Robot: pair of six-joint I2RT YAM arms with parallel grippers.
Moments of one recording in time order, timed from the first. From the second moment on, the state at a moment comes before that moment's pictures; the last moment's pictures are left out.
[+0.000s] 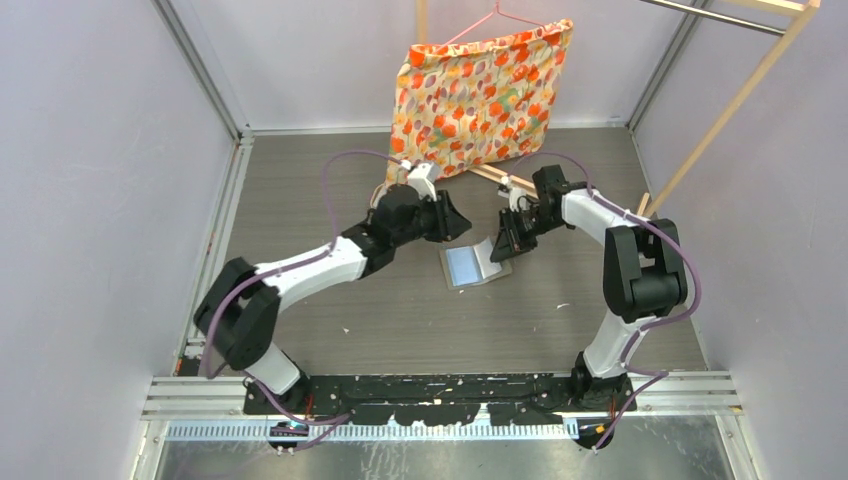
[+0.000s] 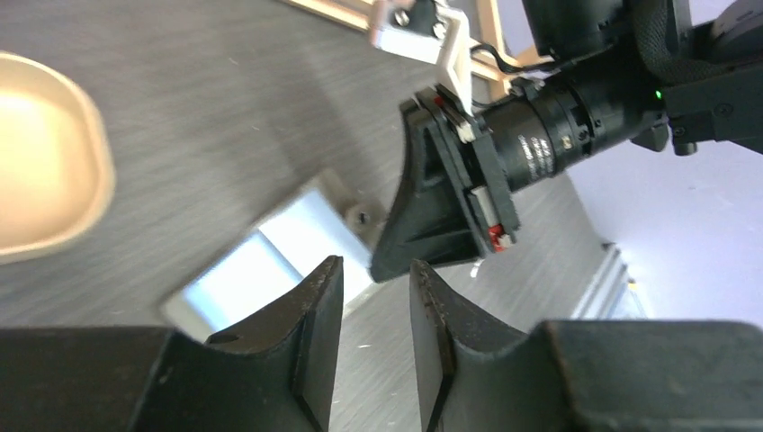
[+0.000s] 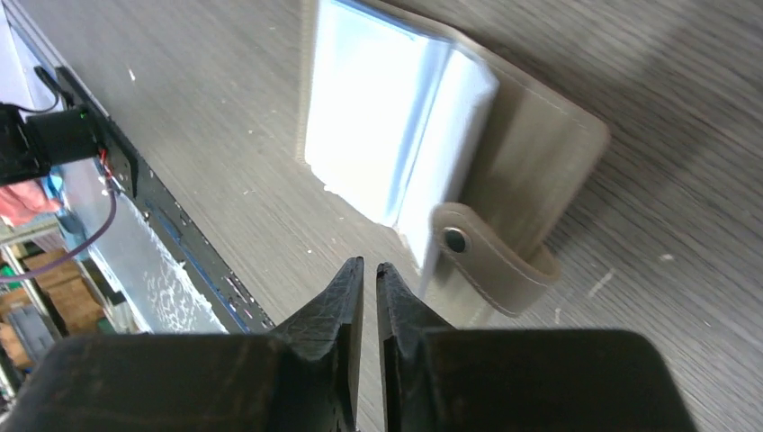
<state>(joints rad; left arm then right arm) -0.76 1.61 1.02 0.28 0.14 -0.67 0.16 1.78 1.16 -0.70 -0.74 -0.09</state>
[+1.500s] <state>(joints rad) -0.43 1.90 1.45 -0.38 -0.18 0.05 0.24 1.59 1.26 -0.92 -0.80 -0.37</state>
